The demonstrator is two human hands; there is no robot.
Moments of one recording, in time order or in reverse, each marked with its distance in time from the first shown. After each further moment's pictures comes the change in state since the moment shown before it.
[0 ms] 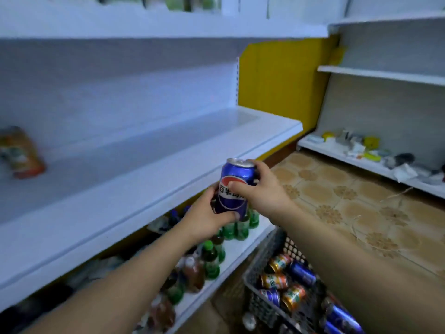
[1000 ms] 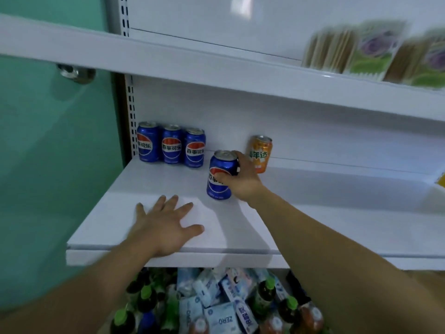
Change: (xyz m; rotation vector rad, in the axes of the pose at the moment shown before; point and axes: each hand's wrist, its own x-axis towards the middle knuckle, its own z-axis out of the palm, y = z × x) left_hand -0.310 -0.086 -0.336 0.961 0.423 -0.769; right_hand -0.030 -0.119 0.459 -0.175 -0.670 -0.284
